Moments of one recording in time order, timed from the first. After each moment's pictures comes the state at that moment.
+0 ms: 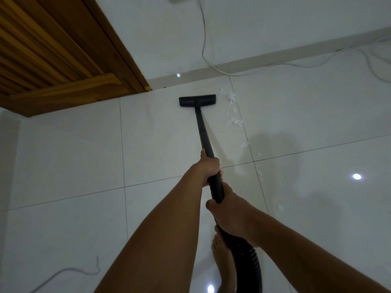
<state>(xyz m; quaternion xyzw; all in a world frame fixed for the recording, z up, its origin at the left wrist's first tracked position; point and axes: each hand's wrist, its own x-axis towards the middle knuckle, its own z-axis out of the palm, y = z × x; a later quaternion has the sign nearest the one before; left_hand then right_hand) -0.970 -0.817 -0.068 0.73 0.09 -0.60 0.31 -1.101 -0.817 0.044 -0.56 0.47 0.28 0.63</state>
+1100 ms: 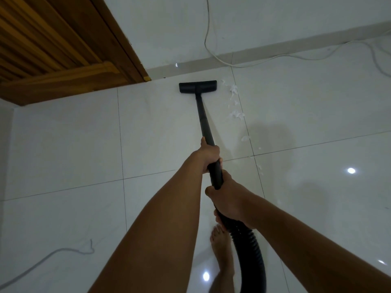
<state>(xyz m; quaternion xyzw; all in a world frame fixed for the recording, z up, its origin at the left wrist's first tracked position) -0.941 -0.829 -0.077 0.73 0.09 -0.60 0.32 -1.071 -0.825 0.037 -0.54 0.48 0.30 0.62</state>
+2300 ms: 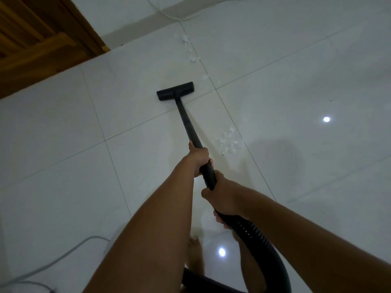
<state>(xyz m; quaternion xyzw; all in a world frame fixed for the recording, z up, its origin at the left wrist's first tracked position) -1.269 -0.605 -0.063 0.74 0.10 -0.59 0.30 -1.396 -0.599 0.050 -0.51 0.49 0.32 0.63</state>
